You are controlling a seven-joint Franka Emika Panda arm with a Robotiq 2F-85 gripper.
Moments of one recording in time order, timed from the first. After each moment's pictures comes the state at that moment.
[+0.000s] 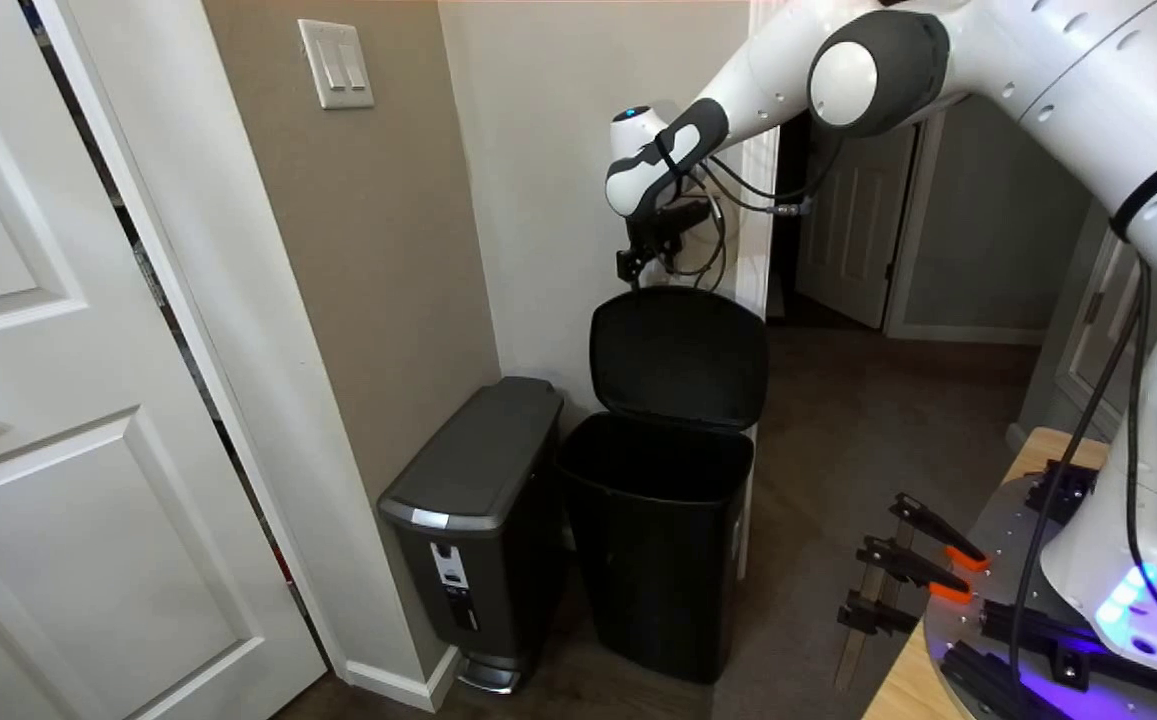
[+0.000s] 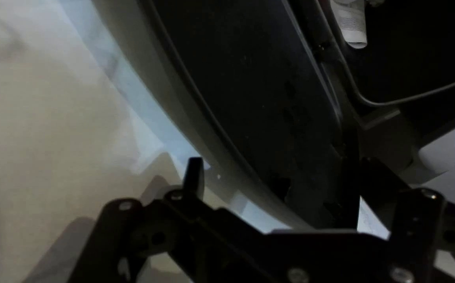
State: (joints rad) arm -0.08 0.88 -0.16 -1.19 -0.16 2.24 0.10
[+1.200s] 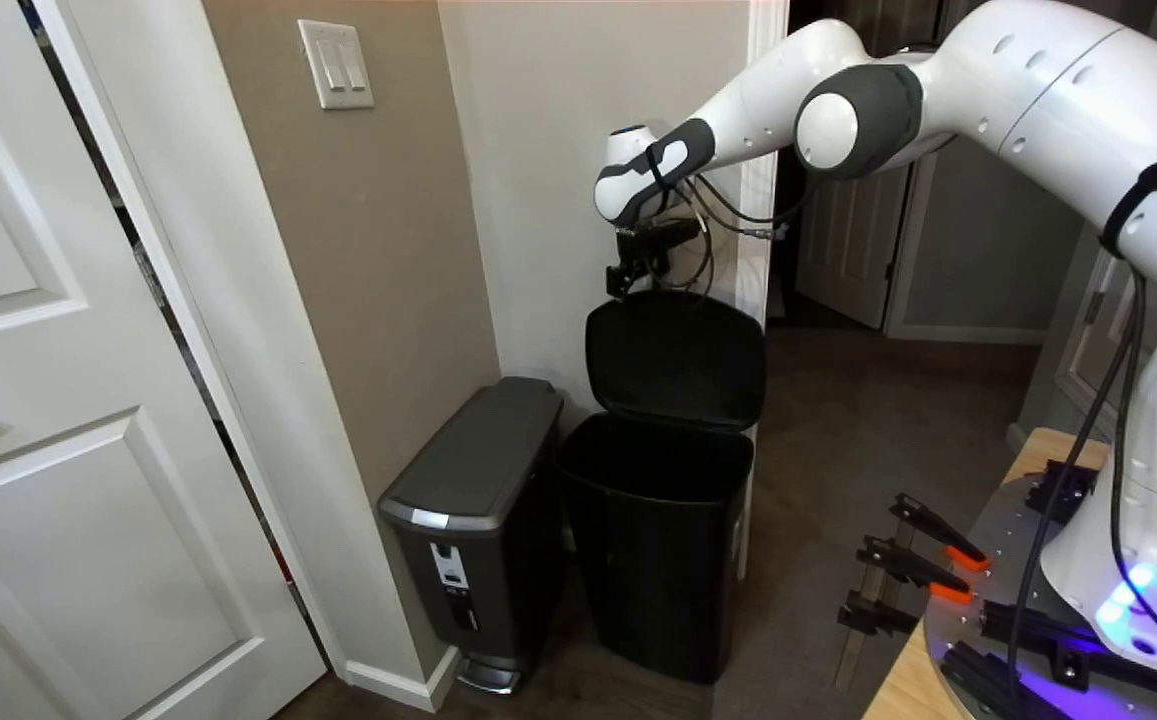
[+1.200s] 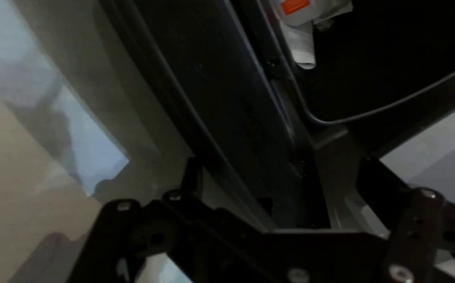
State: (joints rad) arm -0.13 1.02 -0.08 -0.99 -0.05 2.10 0.00
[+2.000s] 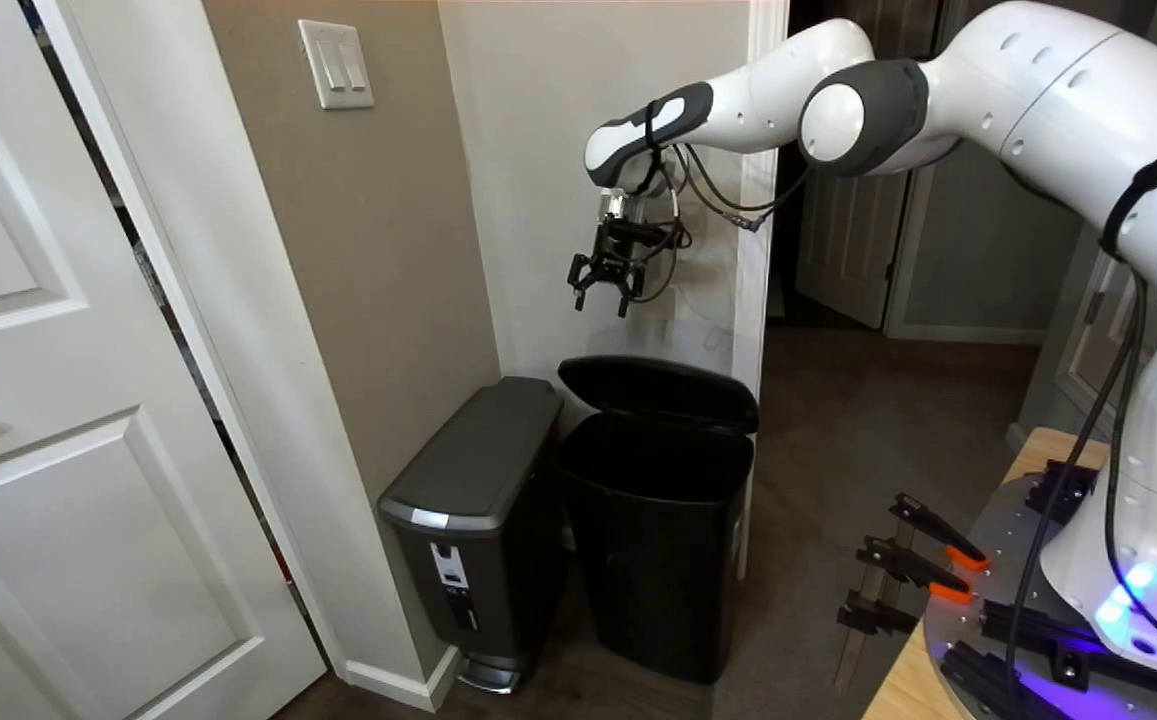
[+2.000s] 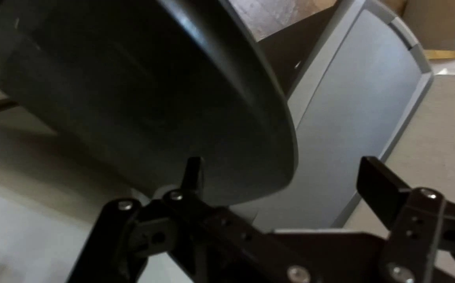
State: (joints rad) arm -0.19 1.04 0.07 -0.91 0.32 1.88 0.13
